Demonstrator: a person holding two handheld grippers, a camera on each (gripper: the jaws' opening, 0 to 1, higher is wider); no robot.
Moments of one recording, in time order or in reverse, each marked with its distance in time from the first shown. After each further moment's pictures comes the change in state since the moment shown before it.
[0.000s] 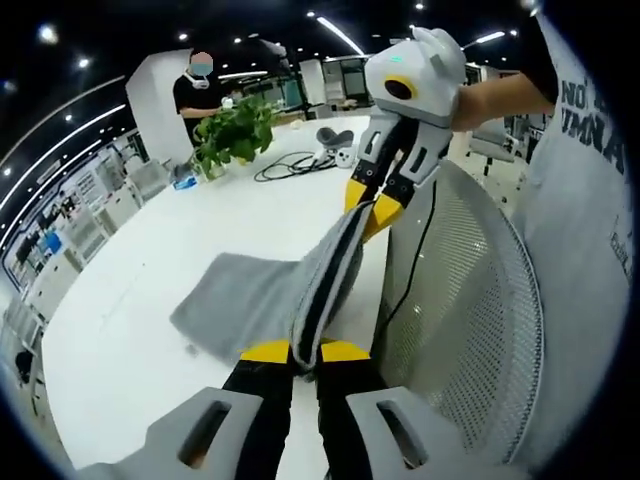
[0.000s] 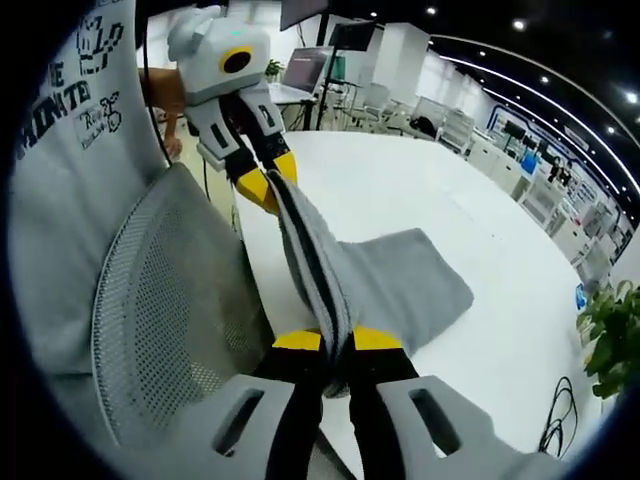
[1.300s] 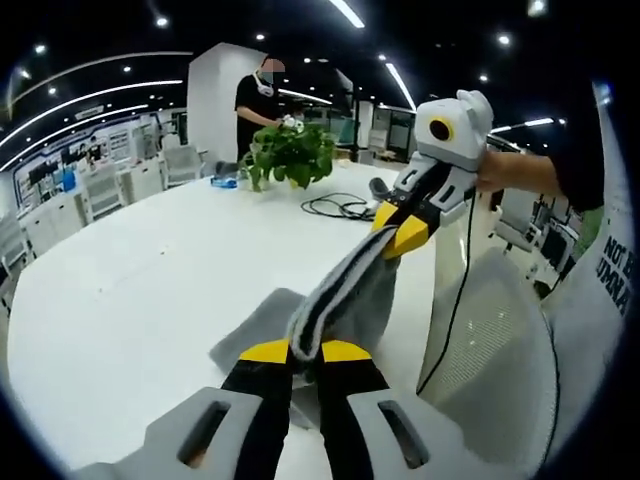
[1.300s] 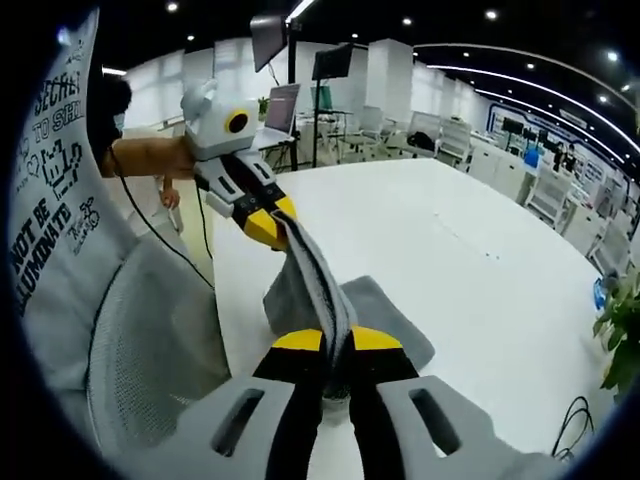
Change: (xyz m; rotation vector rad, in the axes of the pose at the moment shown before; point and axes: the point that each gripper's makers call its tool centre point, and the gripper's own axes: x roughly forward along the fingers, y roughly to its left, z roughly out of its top) left arm 0.042 0.102 0.021 -0.315 -0.133 0.006; right arm 0.024 -0.103 0.039 0.131 -0.118 0.093
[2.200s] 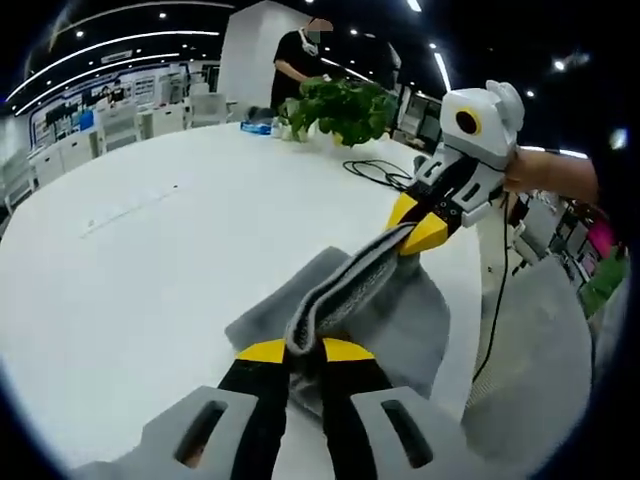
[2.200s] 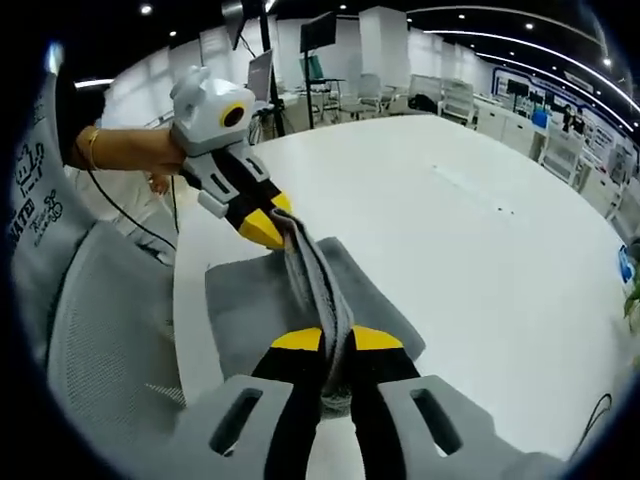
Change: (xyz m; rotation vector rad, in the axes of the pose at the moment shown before) left arm 0.076 0.057 -0.061 -0.185 0.152 0.060; right arm 0.073 -0.060 -0.057 0.087 0.122 0.052
